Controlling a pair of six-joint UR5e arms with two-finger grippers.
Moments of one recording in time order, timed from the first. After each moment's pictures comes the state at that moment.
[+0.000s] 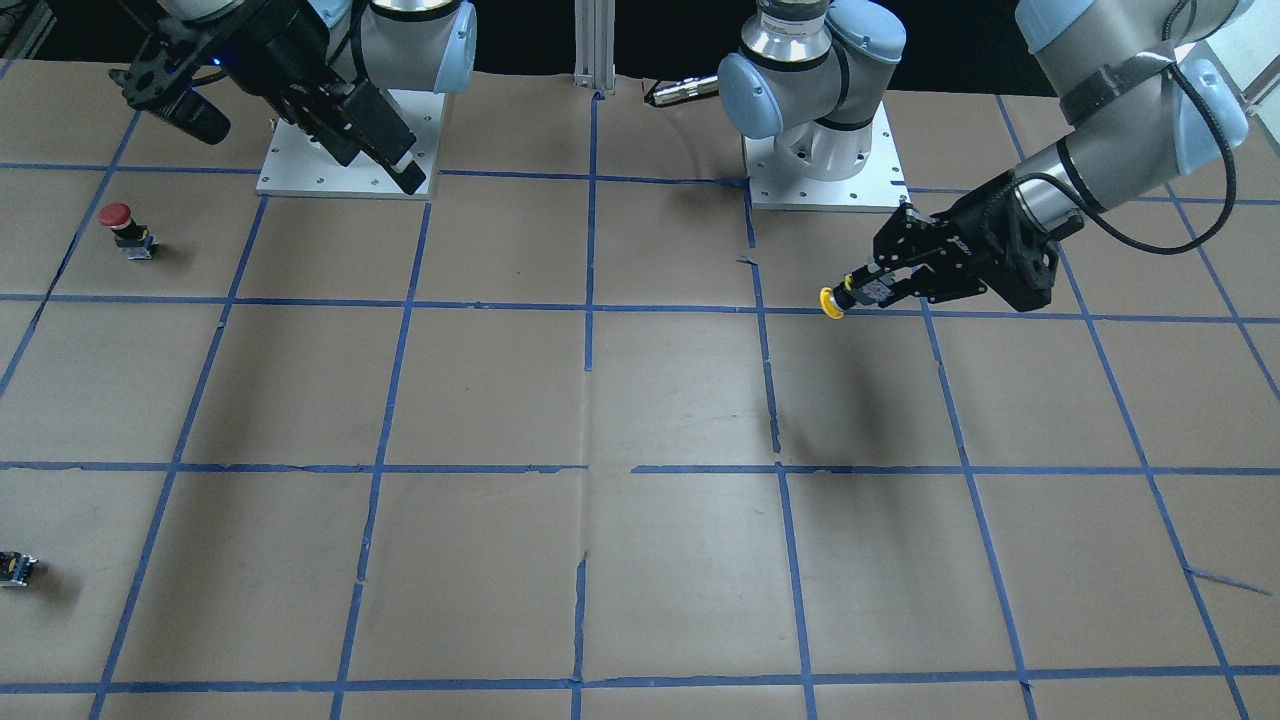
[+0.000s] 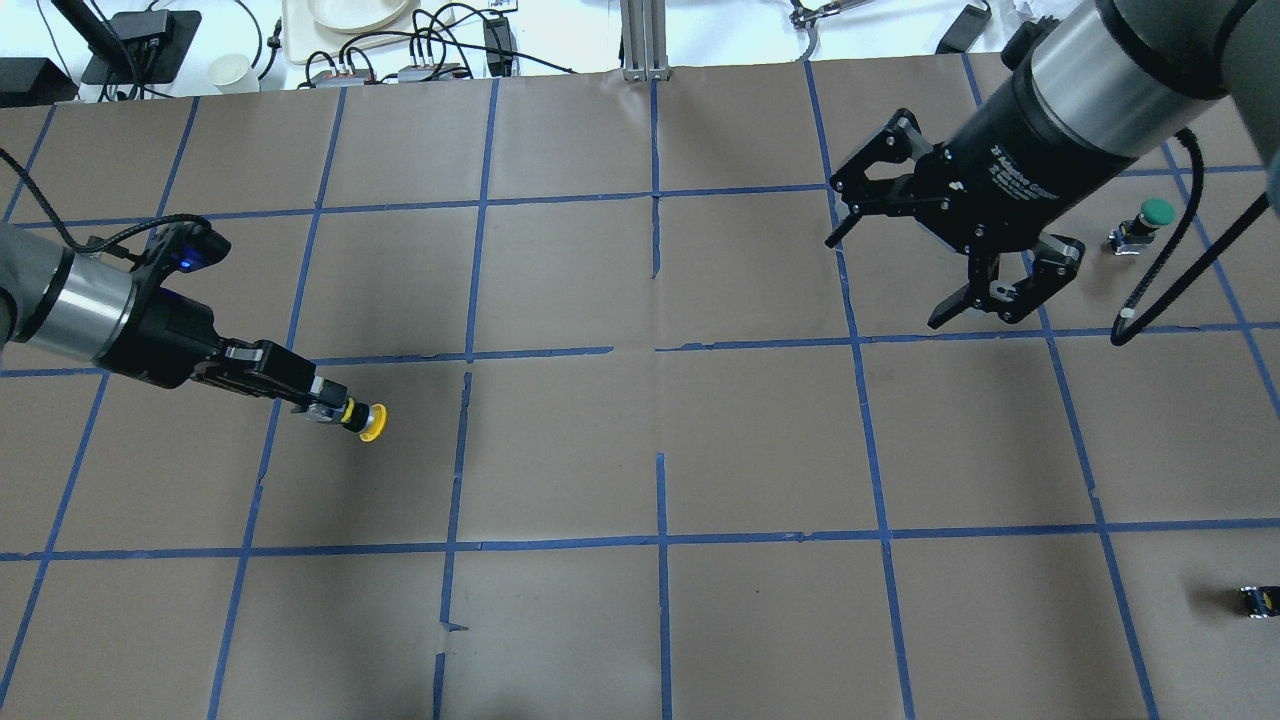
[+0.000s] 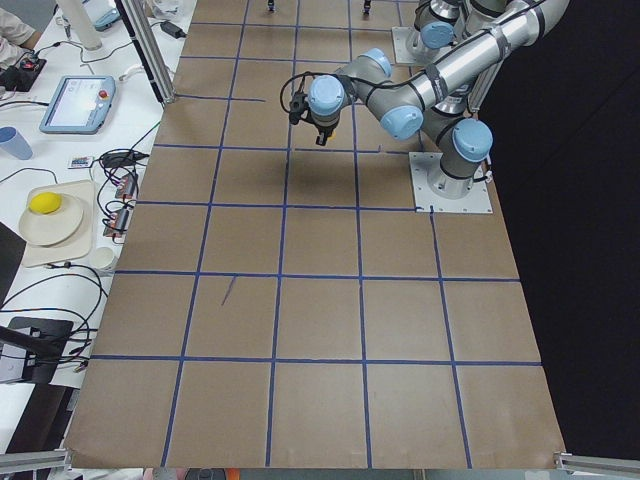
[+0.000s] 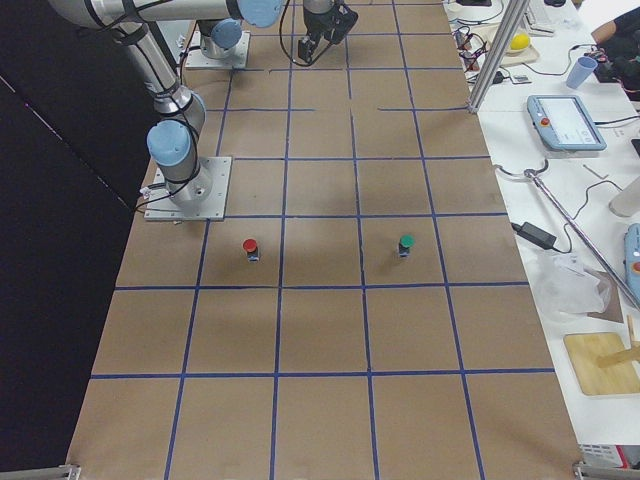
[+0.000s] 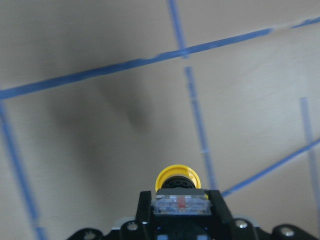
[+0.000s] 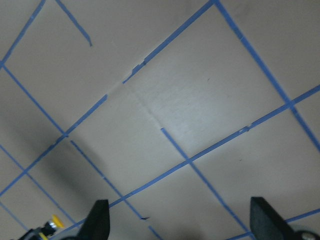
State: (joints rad) left arm -1.10 -1.45 -2.02 -1.63 1.02 0.79; right arm 1.50 -1.73 1.67 -1.48 -1.14 0.62
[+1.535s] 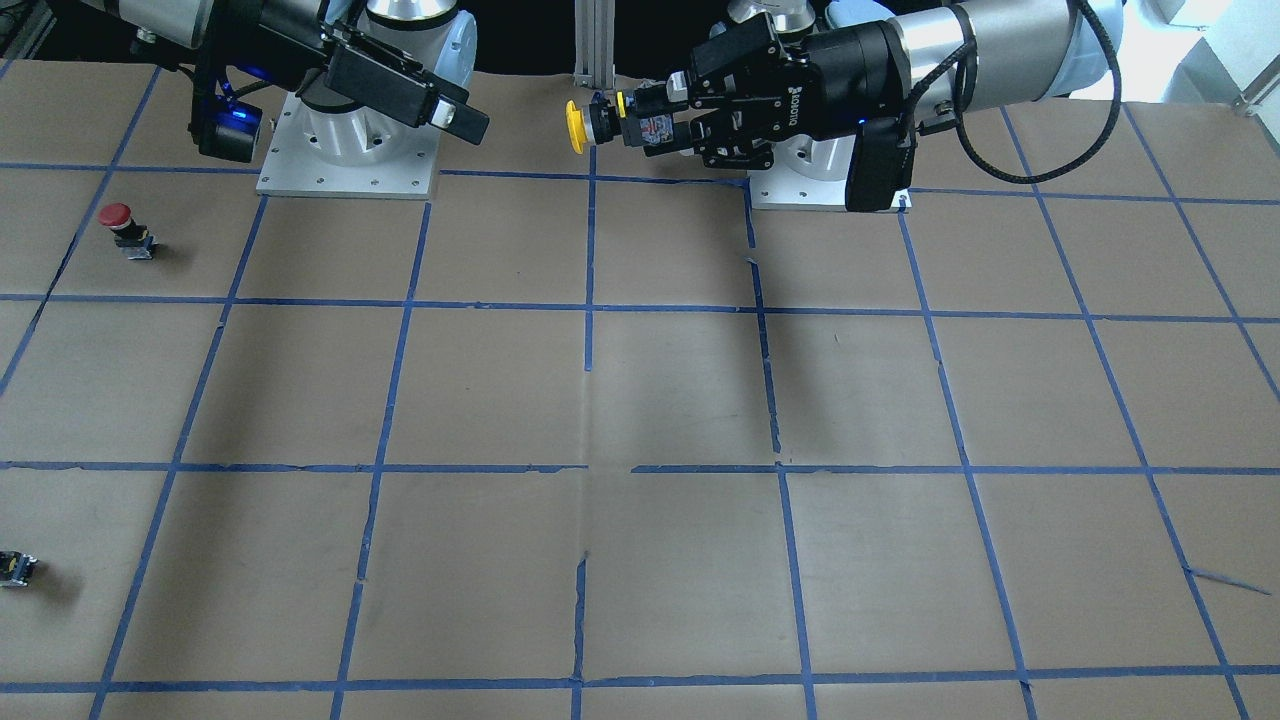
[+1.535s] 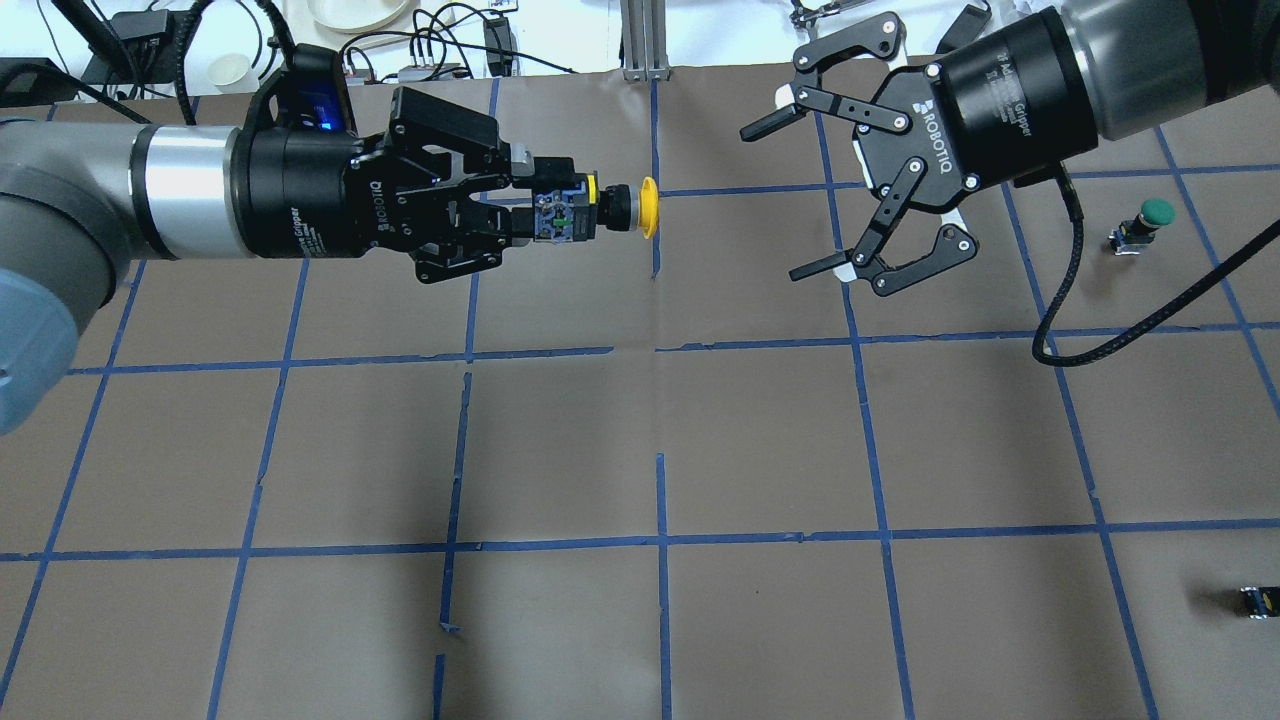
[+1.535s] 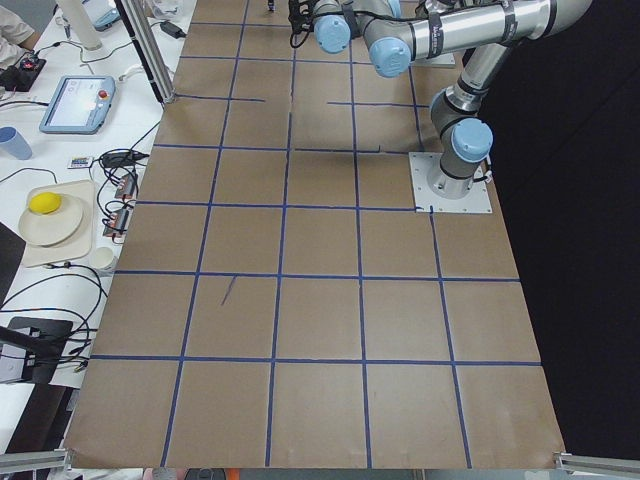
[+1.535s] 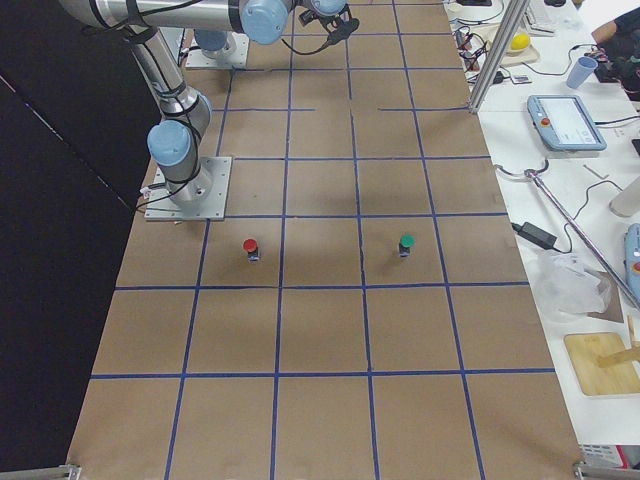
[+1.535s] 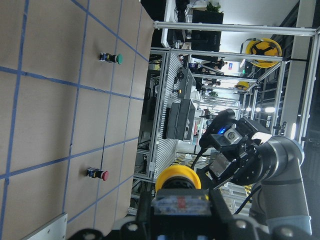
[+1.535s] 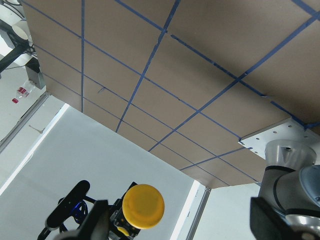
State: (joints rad) left arm -1.41 -1.40 -1.89 -1.75 0.22 0.20; right arm 1.43 -1.71 1.68 -1.27 -0.58 0.68
